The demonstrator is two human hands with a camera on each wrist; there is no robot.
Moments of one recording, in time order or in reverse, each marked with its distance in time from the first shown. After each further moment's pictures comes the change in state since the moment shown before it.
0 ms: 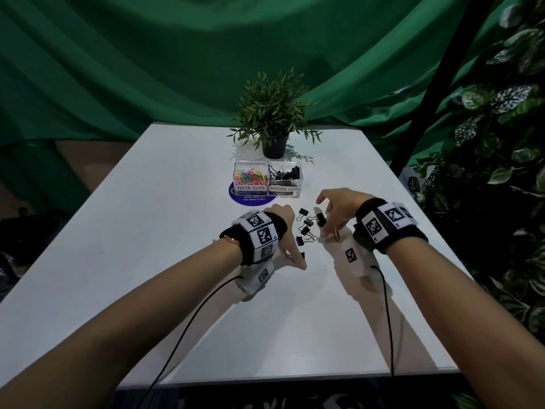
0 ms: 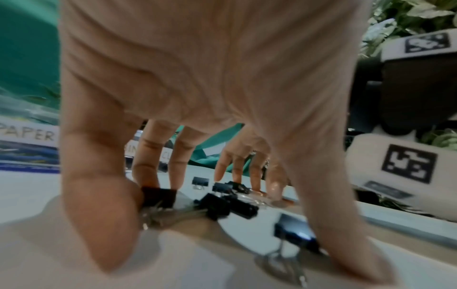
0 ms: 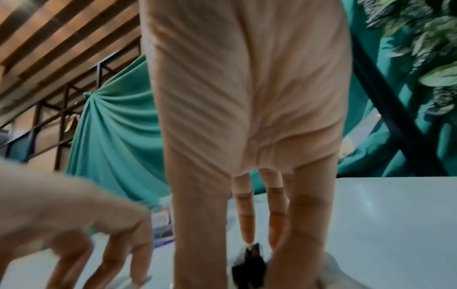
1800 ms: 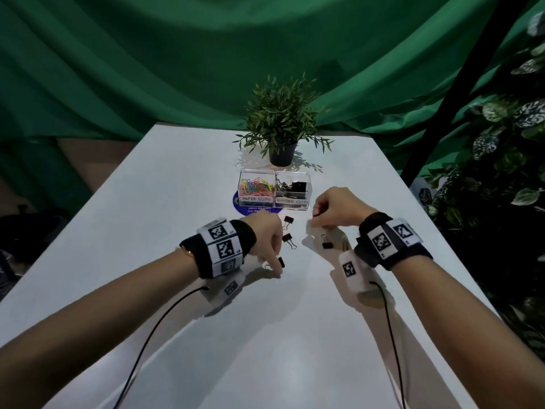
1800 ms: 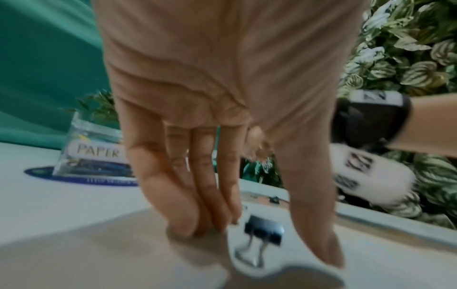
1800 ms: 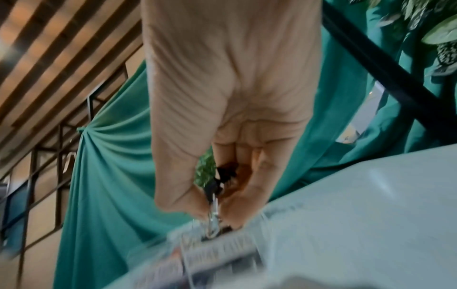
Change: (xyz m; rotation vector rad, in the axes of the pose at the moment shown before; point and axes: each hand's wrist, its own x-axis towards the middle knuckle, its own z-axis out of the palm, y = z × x) left_hand 0.005 -0.058 -0.009 -0.090 0.035 0.242; right_hand 0.032 -0.017 -0.004 0.162 0.200 -0.229
